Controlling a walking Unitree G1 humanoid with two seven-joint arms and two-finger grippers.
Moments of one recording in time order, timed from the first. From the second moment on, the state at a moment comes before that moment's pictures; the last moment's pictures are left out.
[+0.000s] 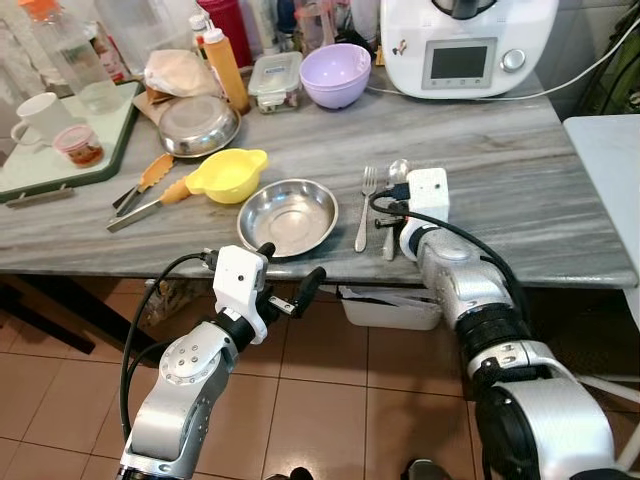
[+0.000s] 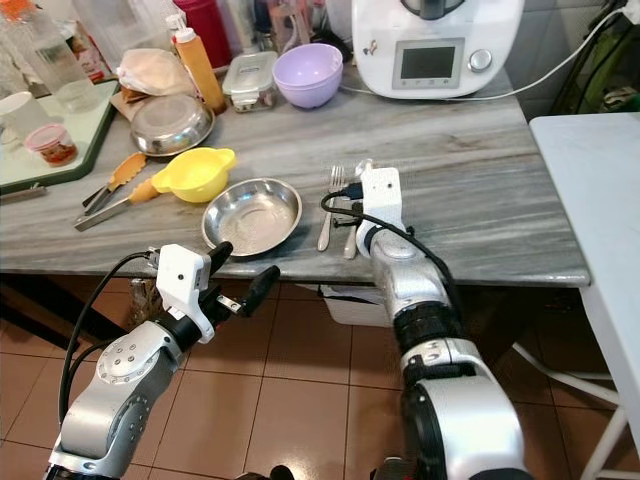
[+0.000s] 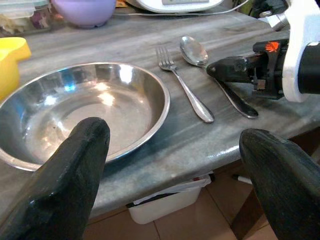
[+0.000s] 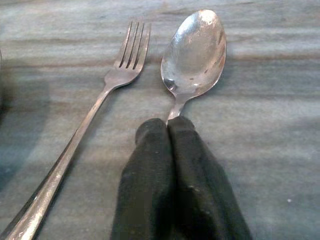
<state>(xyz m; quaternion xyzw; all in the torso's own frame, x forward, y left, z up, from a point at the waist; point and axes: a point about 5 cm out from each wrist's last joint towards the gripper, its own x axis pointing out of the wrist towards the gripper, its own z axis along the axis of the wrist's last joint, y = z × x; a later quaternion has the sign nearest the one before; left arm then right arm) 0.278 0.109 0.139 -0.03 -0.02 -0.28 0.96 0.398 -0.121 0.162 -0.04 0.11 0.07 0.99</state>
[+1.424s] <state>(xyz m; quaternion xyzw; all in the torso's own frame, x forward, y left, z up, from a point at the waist) 0.277 0.107 0.139 -0.03 -0.02 -0.28 0.96 0.397 -0.109 0.163 -0.07 0.08 0.10 0.99</state>
